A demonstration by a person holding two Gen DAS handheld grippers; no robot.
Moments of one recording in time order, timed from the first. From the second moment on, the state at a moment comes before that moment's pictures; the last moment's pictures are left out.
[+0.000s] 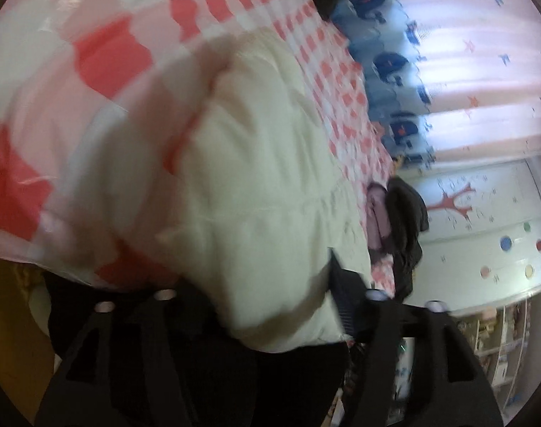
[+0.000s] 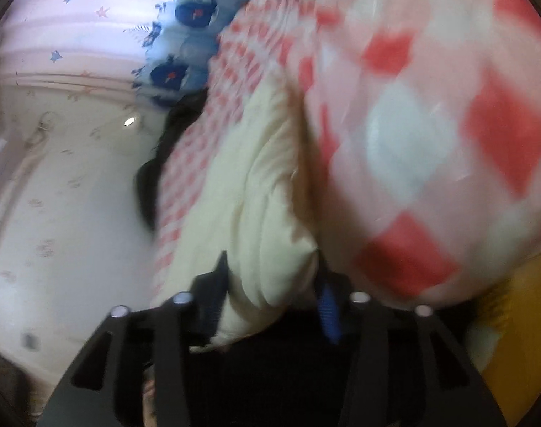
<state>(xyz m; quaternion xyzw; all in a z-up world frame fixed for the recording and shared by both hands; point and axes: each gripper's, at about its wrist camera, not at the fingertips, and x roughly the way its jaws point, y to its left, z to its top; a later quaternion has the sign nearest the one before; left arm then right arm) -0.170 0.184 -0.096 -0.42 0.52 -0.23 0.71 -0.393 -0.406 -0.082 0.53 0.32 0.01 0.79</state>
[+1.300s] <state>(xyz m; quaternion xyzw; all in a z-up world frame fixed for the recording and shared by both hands) -0.152 0.145 -0.111 -0.45 0.52 -0.23 0.69 -0.176 -0.173 -0.017 0.01 0.45 -0.01 0.89</state>
